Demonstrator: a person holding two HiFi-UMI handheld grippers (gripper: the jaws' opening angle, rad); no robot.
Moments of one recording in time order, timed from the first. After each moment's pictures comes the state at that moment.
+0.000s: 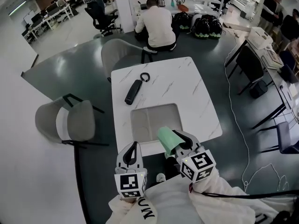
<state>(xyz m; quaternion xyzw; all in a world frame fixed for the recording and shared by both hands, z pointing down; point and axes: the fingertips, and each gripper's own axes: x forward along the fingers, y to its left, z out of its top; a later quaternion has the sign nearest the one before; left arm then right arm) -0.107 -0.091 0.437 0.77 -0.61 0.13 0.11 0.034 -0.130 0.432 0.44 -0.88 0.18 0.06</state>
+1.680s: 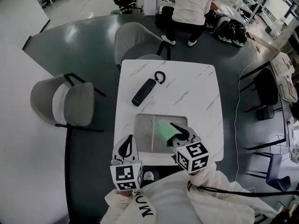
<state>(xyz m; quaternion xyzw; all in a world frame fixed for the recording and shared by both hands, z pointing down) -0.167 -0.198 0.498 0.69 -0.68 0.13 0.20 -0.028 -0.275 0.495 0.35 -0.89 0.21 0.19</state>
